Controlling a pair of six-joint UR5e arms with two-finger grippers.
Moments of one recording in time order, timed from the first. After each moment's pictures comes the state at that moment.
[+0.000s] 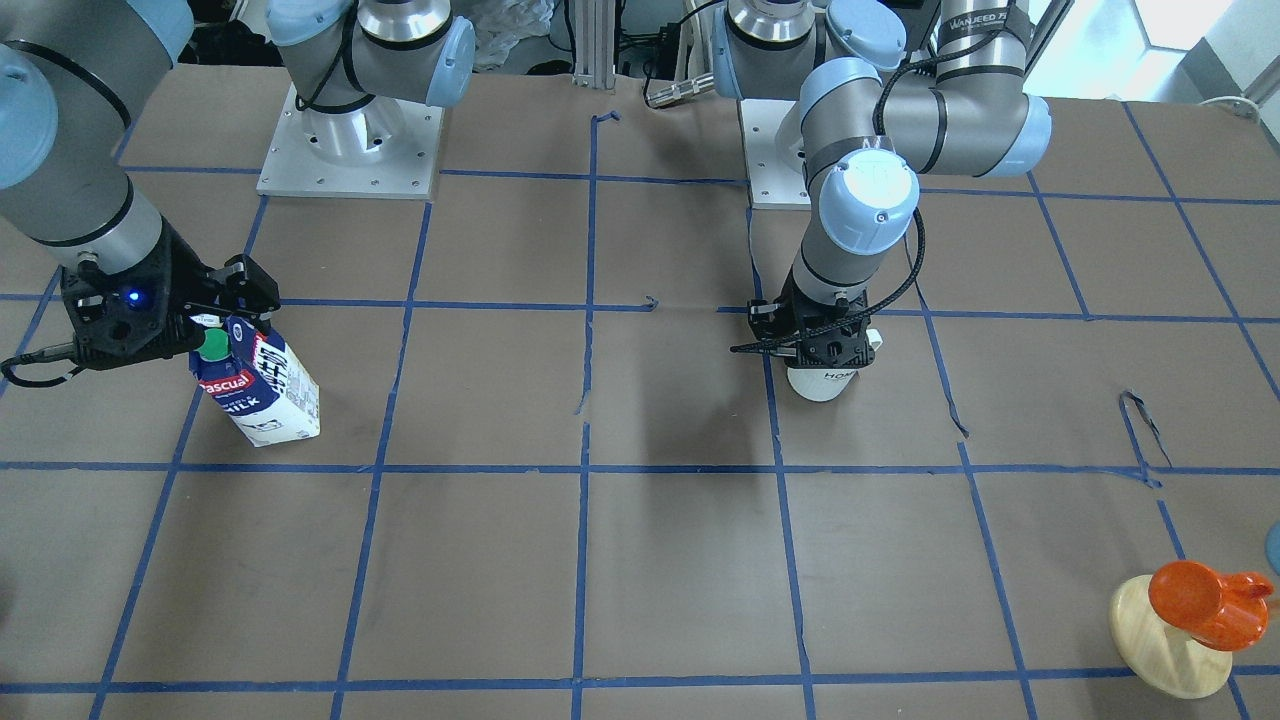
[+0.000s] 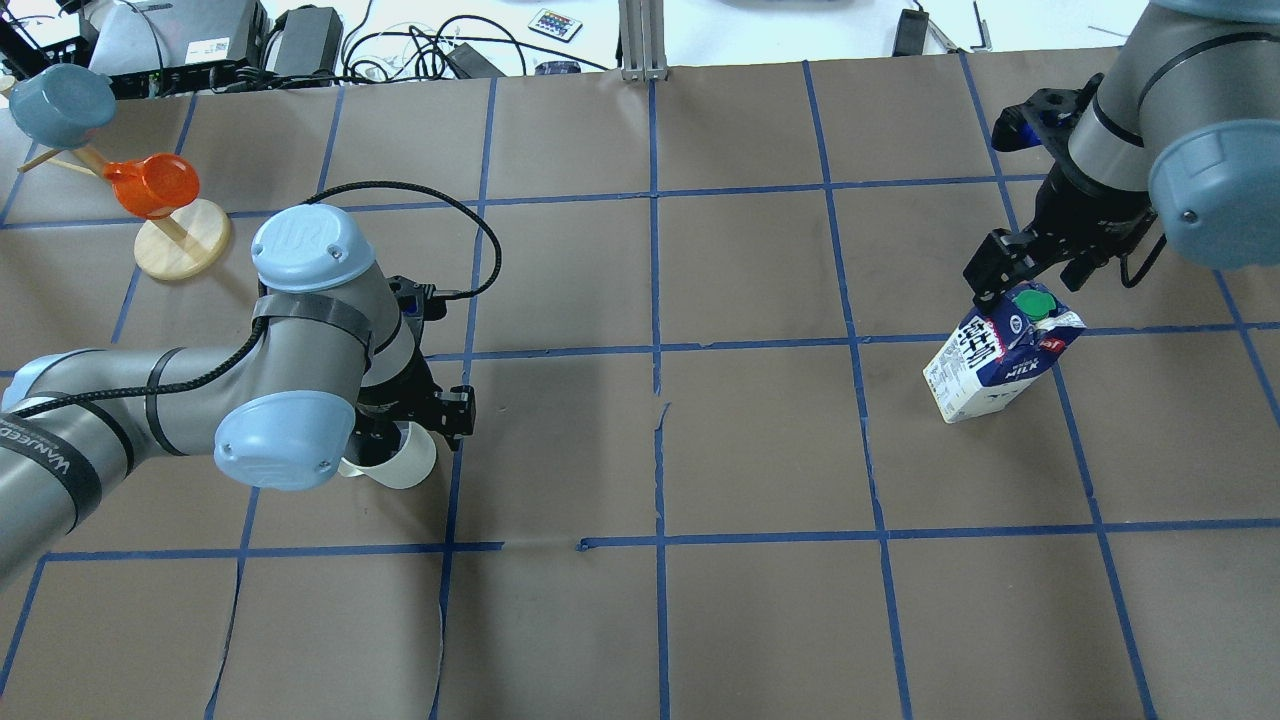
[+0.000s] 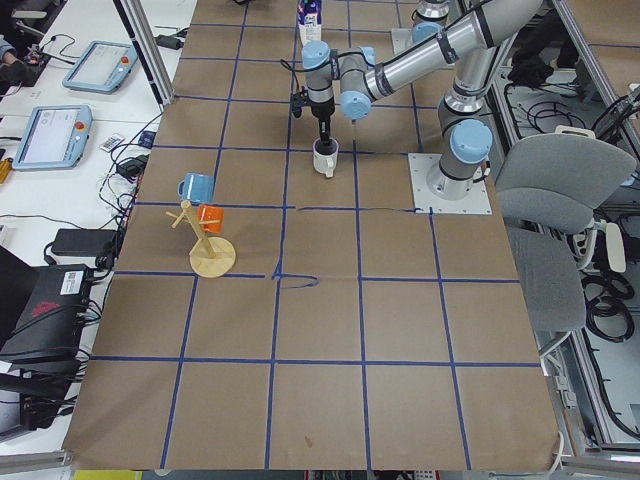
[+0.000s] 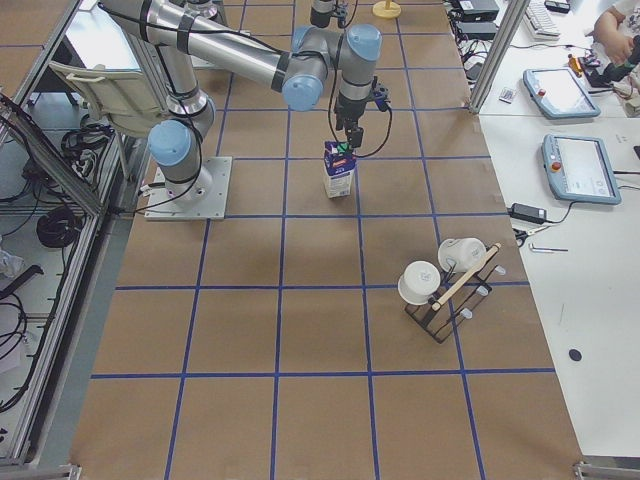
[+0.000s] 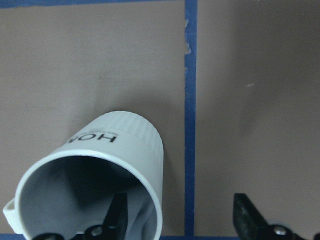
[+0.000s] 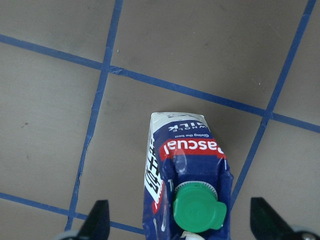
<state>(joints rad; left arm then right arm) -1.58 -1.68 -2.11 -1.06 1.64 0.00 1.35 -1.50 1.81 -1.81 -1.60 -0.53</state>
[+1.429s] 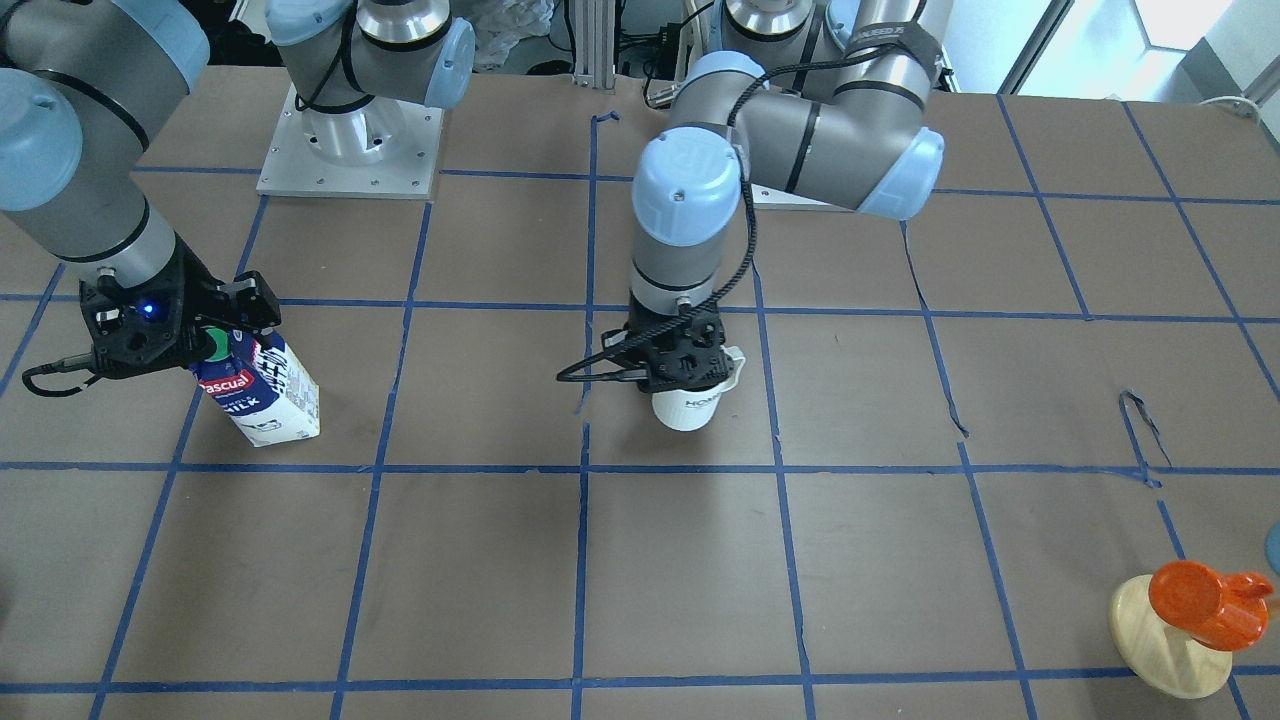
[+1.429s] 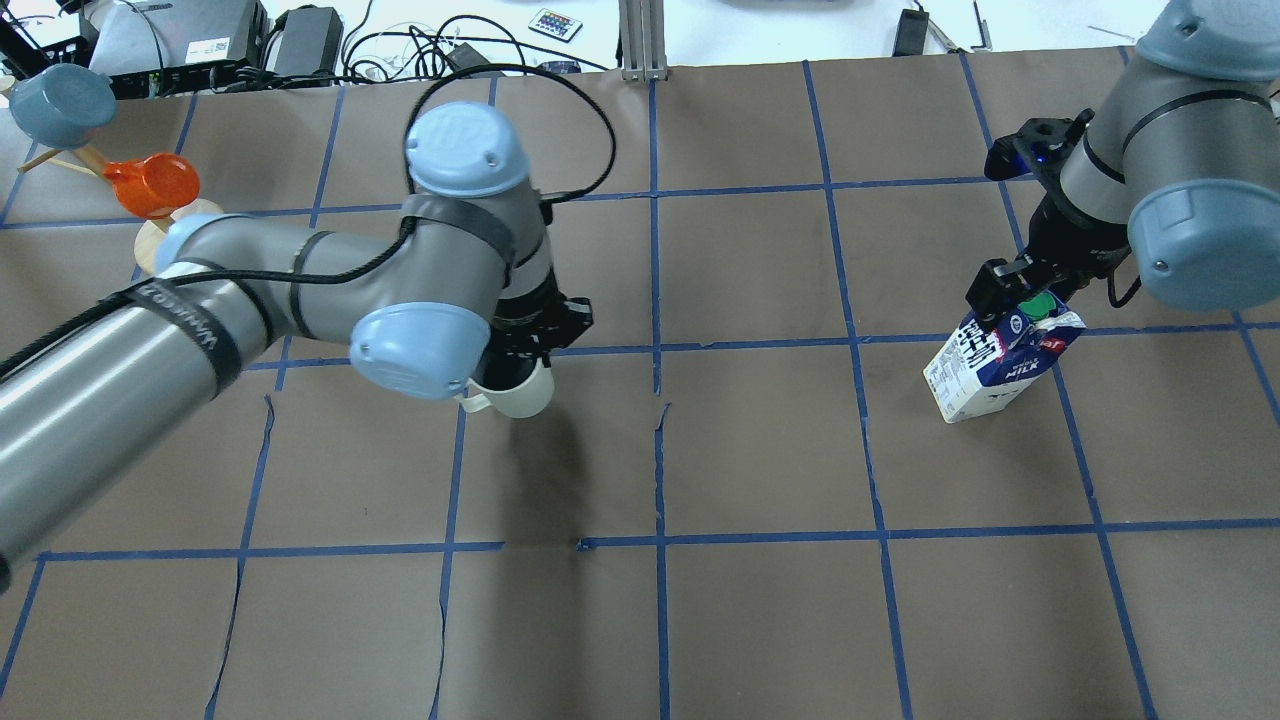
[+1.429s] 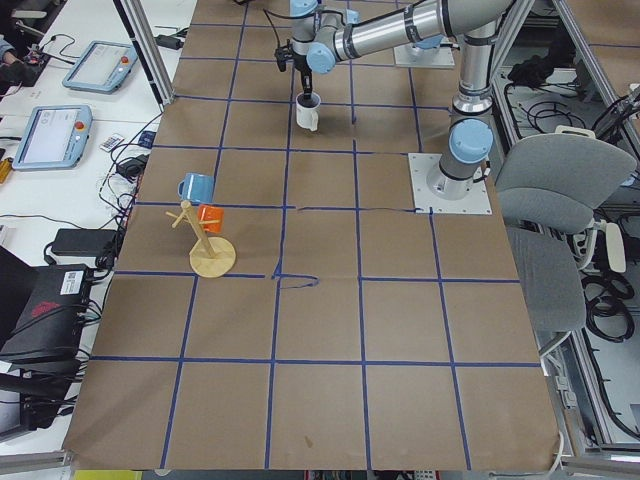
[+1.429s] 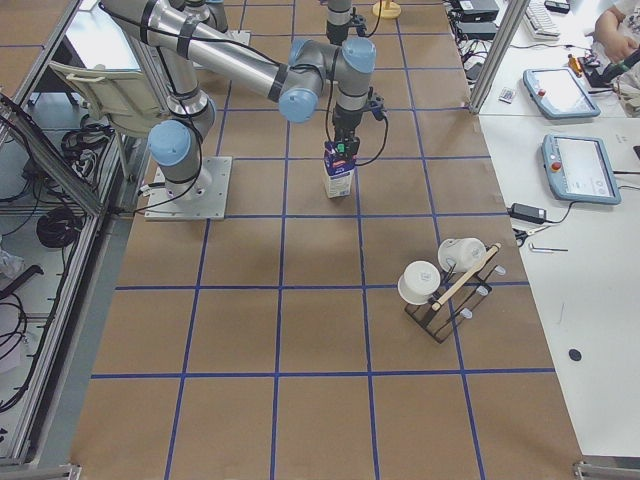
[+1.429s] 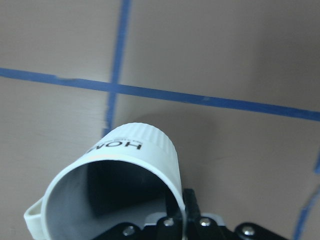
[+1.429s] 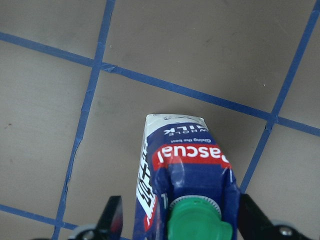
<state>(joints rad) -1.92 -1.86 -1.78 -1.10 1.59 -0.52 1.33 -1.50 1.88 -1.89 -1.60 -0.54</state>
